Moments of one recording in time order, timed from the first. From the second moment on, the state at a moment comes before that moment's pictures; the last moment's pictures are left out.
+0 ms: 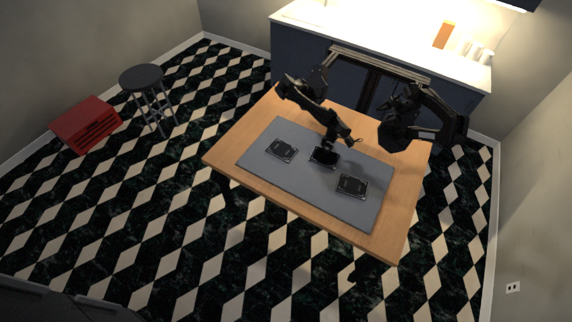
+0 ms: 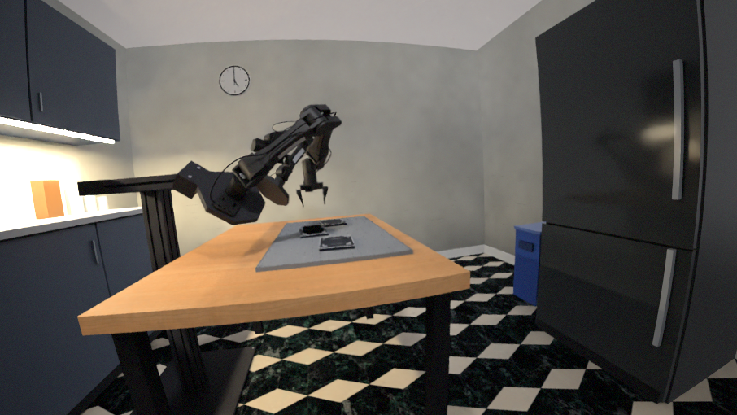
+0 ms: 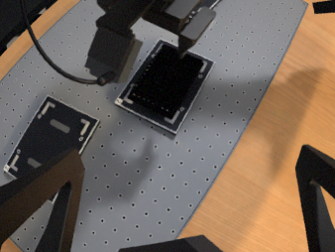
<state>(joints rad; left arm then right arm) -2.47 1.63 0.57 -1.15 -0.94 -1.37 1.00 2.20 1.23 -0.65 0.89 -0.63</state>
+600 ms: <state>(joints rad) -2.32 1.72 0.60 -0.90 -0.90 -1.13 0.95 2.09 1.12 -0.67 0.90 -0.57</state>
